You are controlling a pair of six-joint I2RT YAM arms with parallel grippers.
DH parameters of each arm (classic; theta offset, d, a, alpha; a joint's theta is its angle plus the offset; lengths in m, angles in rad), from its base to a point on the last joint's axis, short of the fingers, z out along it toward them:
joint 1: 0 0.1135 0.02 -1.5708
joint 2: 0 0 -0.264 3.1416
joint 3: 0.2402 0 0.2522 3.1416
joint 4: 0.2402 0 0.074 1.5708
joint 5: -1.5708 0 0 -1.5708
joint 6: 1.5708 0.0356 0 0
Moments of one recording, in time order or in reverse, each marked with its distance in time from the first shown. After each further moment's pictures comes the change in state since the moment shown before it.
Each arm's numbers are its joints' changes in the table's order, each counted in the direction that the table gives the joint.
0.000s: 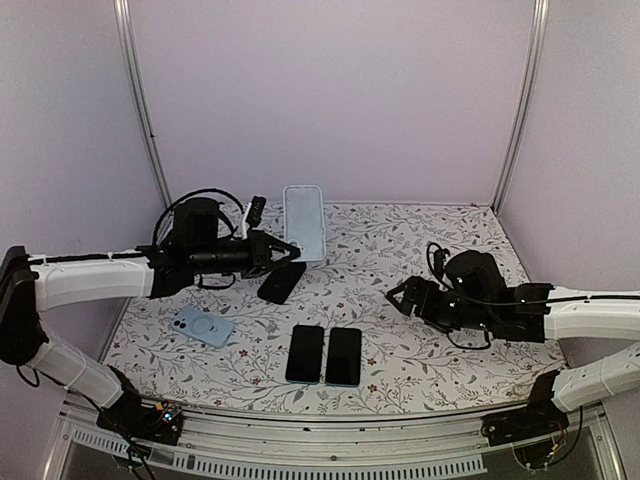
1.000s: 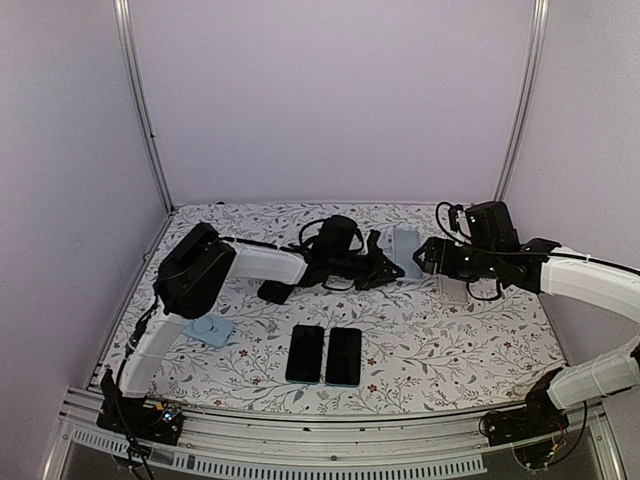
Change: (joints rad) left arm -0.175 1.068 0.939 -0.047 -0.097 -0.278; right arm -0.363 0.112 0.212 0.142 0.112 -0.449
